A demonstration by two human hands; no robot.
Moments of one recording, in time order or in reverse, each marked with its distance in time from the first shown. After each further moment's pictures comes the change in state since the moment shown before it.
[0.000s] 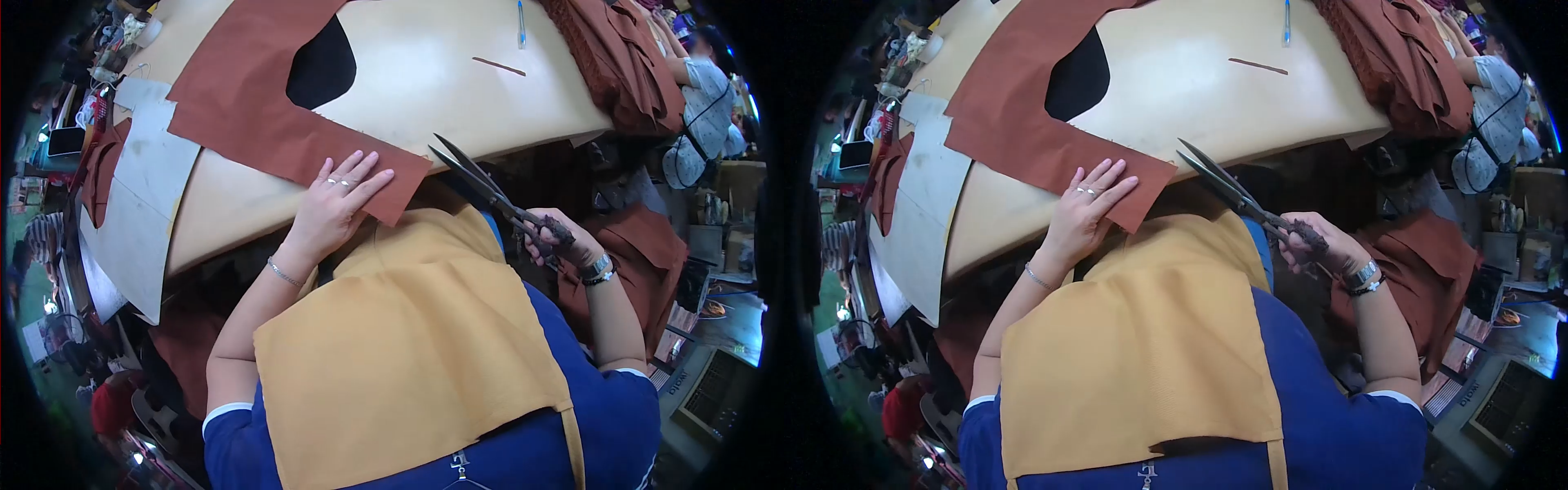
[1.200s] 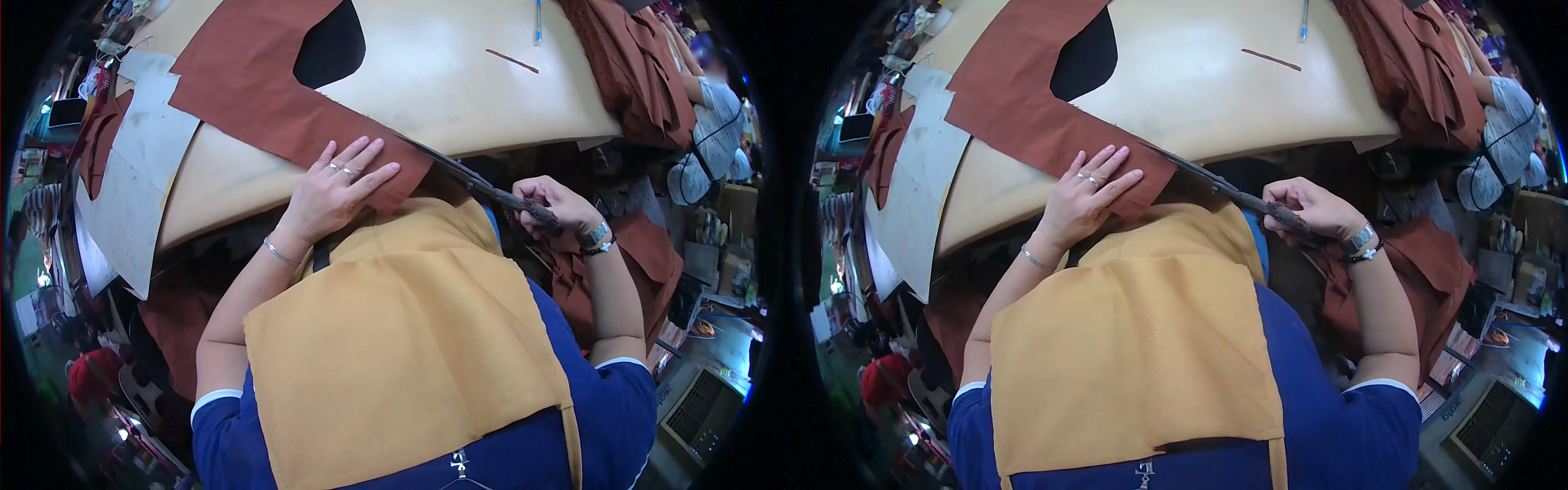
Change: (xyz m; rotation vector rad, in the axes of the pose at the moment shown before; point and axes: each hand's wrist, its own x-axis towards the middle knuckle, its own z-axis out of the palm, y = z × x) left_hand 0.000 0.002 0.003 0.164 0.037 0.069; right_hand 0.042 -0.041 -0.014 -0.287 -0.204 0.090
